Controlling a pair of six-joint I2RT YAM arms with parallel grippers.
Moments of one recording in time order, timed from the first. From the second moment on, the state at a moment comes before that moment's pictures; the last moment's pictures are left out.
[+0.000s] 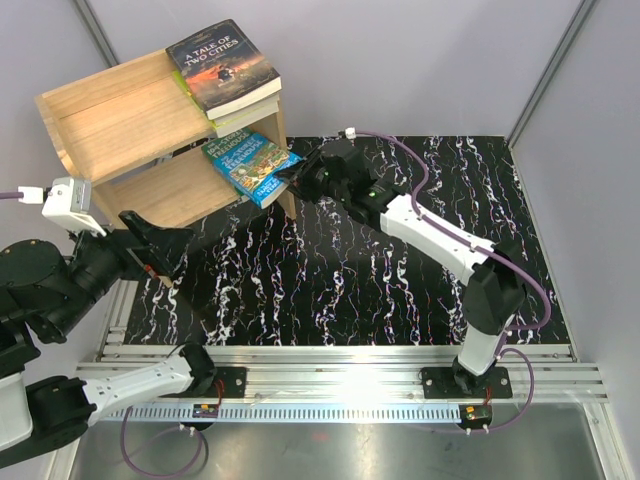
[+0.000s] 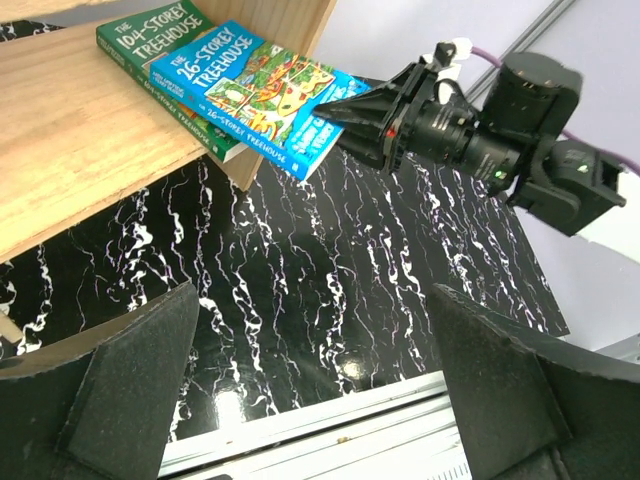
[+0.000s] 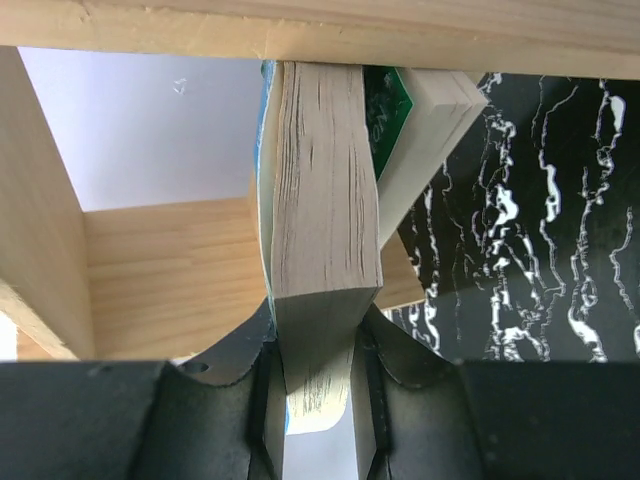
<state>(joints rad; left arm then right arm) -0.91 0.81 1.86 -1.31 -0.53 -0.57 0.77 1.78 1.62 -0.15 0.00 1.32</state>
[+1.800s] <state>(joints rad) -0.91 0.65 1.75 -1.36 -0.41 -0.52 0.86 1.77 1.57 -0.32 0.26 1.53</state>
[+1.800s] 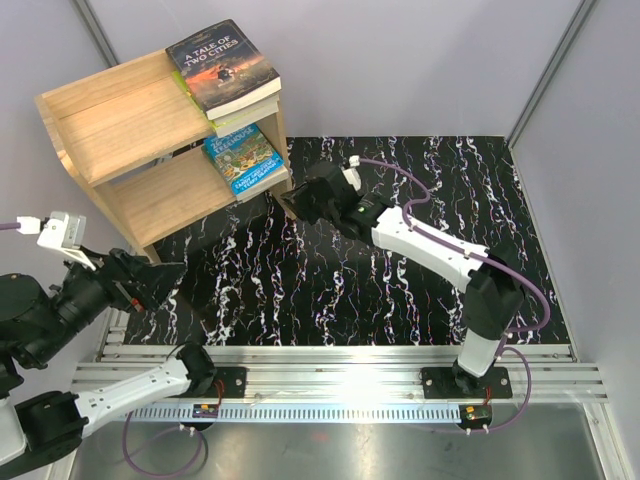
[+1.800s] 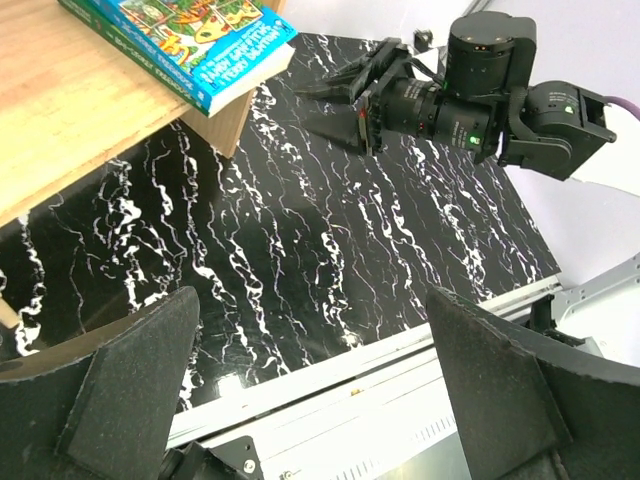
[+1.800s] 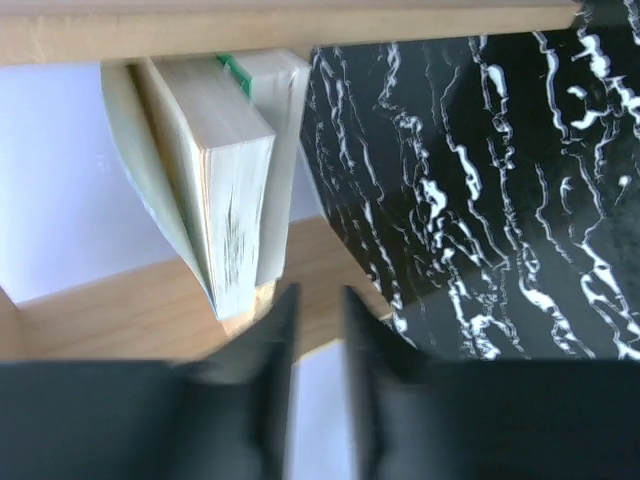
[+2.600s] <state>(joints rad) -0.91 0.67 1.66 -1.35 -0.45 -0.68 0.73 1.89 1.67 -0.23 0.02 1.44</state>
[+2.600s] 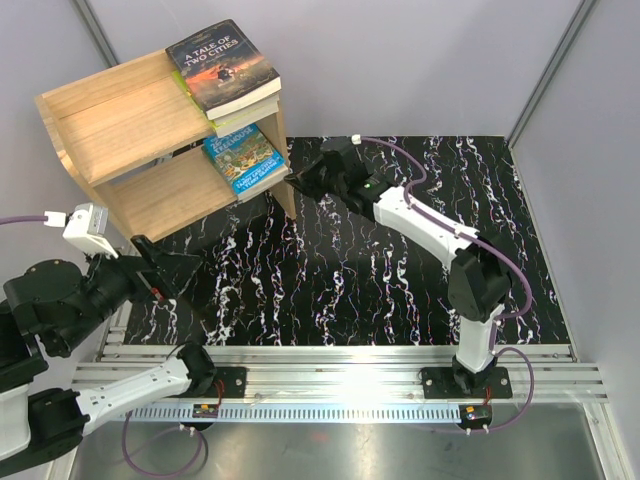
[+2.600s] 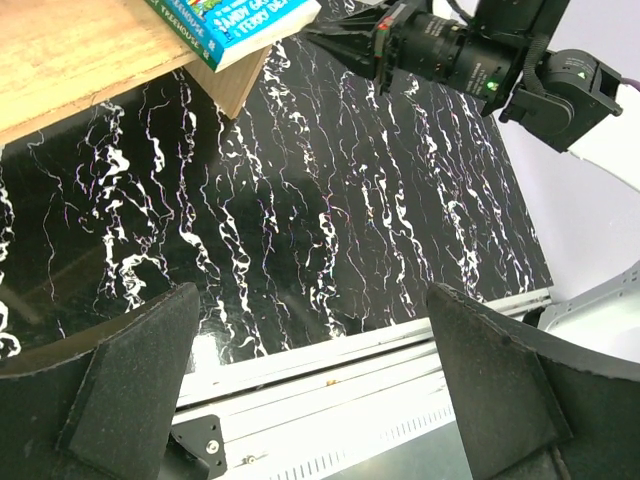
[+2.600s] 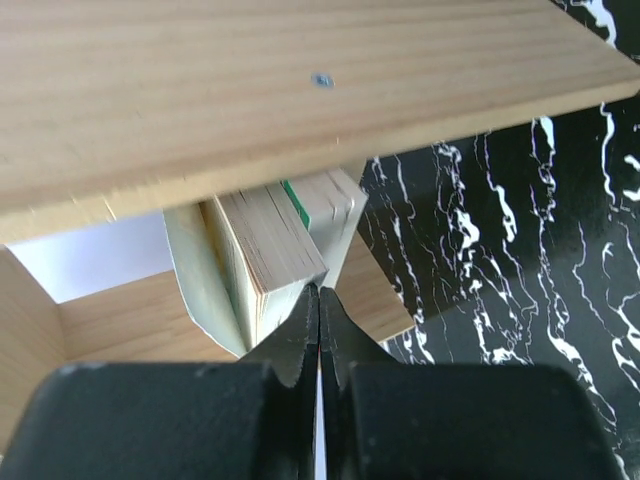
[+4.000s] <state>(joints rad) -0.91 0.70 1.59 -1.35 -0.47 -0.85 0.65 2.02 1.63 -0.06 -0.25 1.43</state>
